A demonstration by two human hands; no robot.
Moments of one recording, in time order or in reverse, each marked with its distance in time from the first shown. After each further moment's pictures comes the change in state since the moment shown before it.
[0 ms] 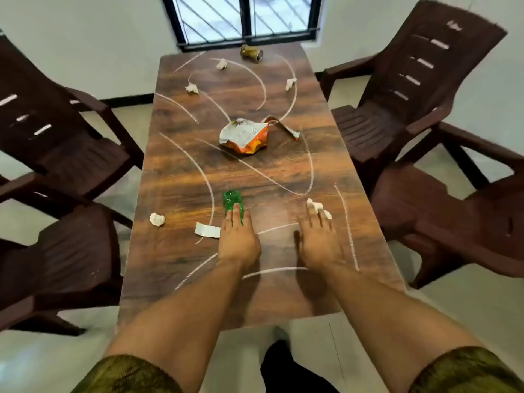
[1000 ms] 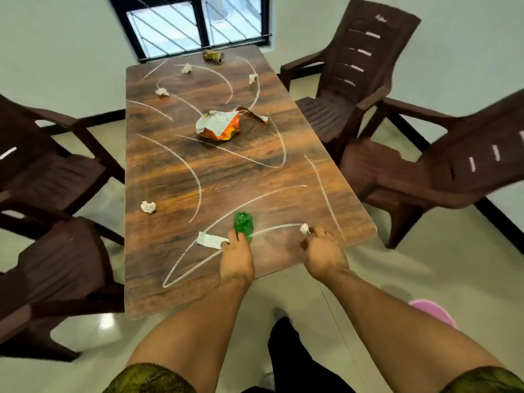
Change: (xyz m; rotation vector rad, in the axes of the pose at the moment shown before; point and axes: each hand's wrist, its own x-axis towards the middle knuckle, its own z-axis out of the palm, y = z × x) left_hand -0.138 -0.003 0.037 0.013 -0.042 0.018; right_hand -0.163 -0.015 0.026 0.064 -0.056 0.235
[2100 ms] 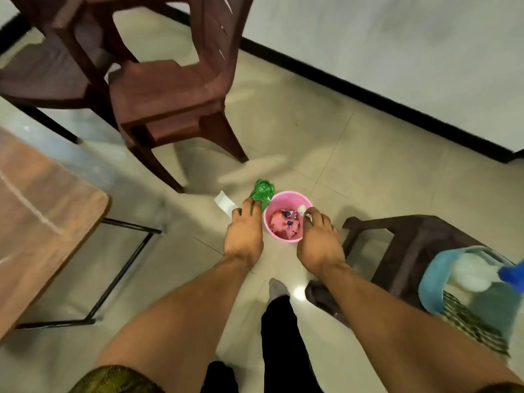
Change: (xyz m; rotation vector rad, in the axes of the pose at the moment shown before) left_hand -0.143 0.458 0.251 0.186 -0.299 0.848; right_hand -0.220 0.448 0.152 0.314 0.043 0.689
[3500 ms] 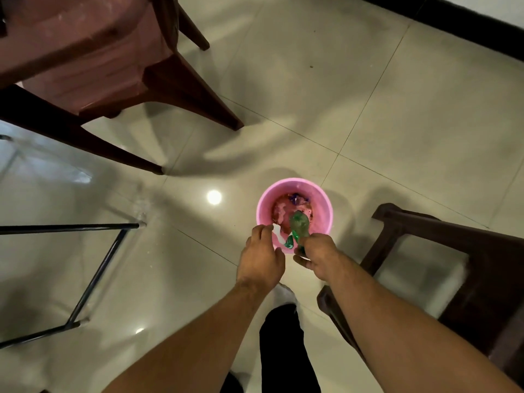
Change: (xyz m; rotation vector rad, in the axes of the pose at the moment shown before) left_hand 0.146 0.015 0.202 -0.299 -0.180 -0.217; right_hand 0.204 0.088 0.190 1.379 -0.476 0.966
